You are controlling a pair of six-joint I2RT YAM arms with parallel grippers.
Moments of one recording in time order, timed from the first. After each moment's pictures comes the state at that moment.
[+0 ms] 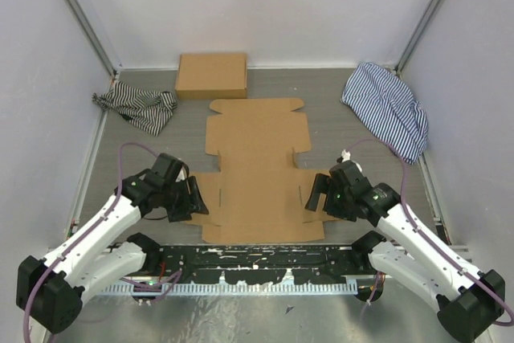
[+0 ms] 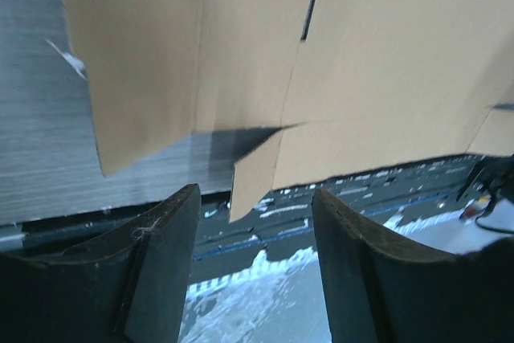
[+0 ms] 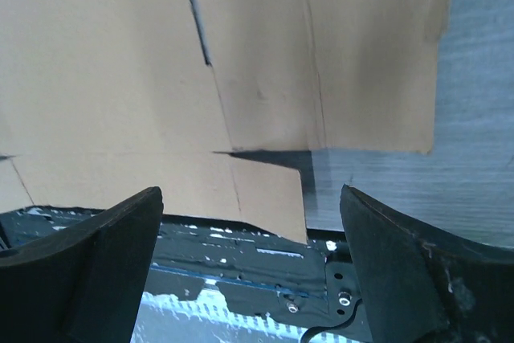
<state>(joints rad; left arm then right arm) -0.51 0.89 0.63 -0.86 0.18 -0.80 0.55 0.77 0.61 -0.87 0.01 0.77</state>
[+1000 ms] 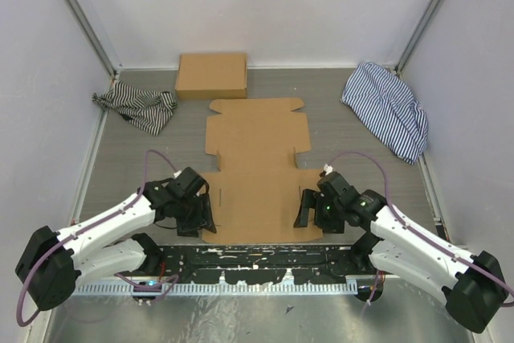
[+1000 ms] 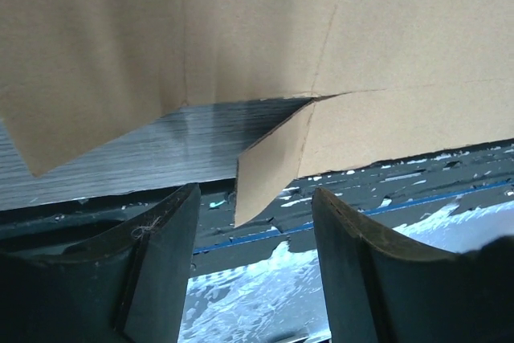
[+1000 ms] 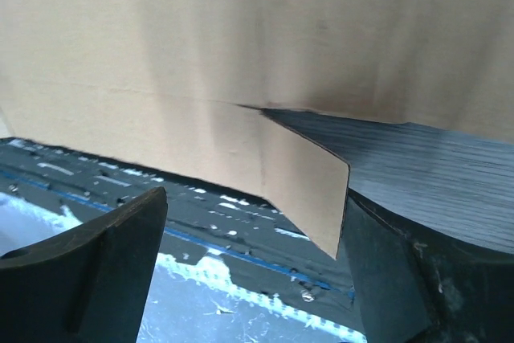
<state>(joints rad) -0.76 1.01 0.54 -0.80 0.15 -0.94 0.68 0.80 0.43 -0.75 -0.16 0.84</state>
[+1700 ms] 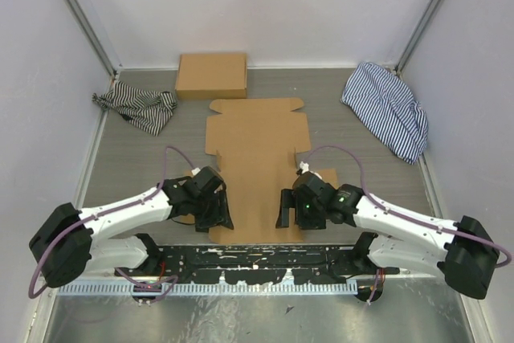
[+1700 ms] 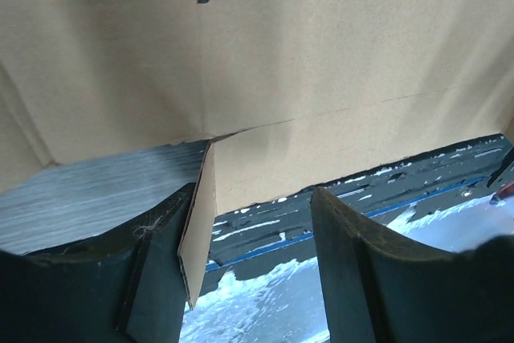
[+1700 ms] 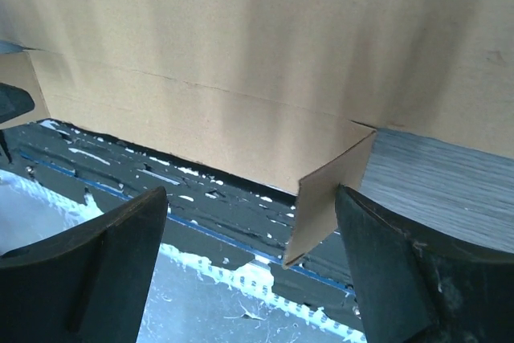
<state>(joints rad) -0.87 1.16 0.57 -0.59 0.16 -1.03 0.91 0.98 0.56 -0.63 -0.09 0.93</state>
